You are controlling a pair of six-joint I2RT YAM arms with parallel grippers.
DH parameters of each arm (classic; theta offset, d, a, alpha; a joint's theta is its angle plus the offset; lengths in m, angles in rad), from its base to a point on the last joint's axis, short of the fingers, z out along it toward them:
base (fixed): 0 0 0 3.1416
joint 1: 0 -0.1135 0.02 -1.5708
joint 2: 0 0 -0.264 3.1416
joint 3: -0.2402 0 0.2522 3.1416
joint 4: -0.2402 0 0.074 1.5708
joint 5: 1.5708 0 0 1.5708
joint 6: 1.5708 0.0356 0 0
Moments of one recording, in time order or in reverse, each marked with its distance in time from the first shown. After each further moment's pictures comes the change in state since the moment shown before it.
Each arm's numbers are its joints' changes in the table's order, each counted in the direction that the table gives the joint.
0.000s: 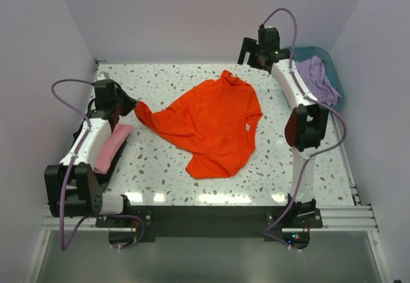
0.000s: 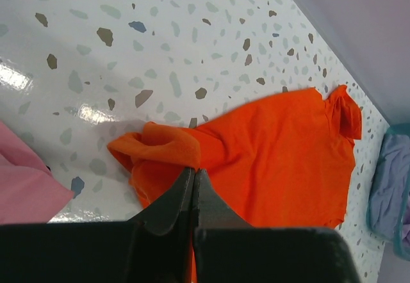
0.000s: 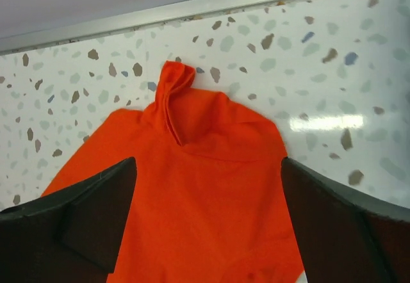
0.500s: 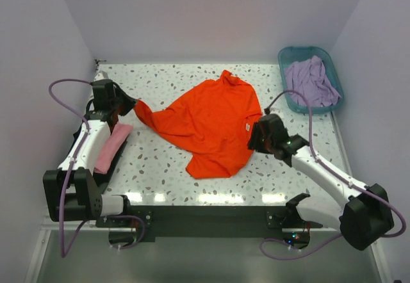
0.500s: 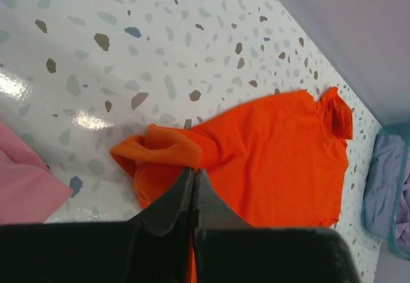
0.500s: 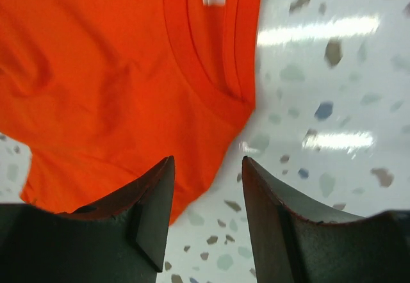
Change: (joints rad) left arm 0.000 0.037 0.006 -0.011 -0.004 0.000; right arm -0.251 1.160 1.497 0.154 0.134 0.245
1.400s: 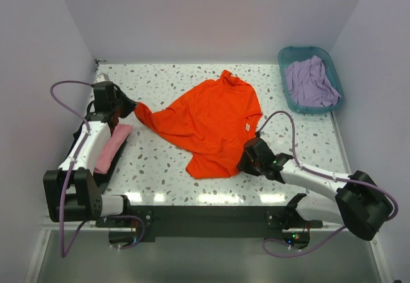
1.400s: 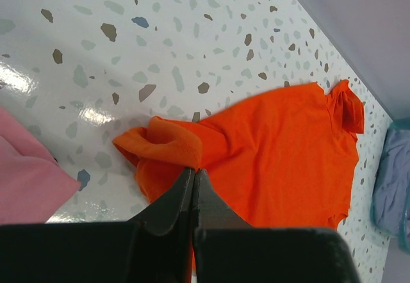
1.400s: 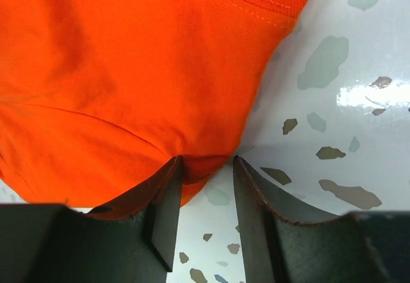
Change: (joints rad) left arm 0.000 0.003 0.023 -0.005 0.003 0.016; right arm -0.257 -0.047 0.307 0.216 0.002 0.348
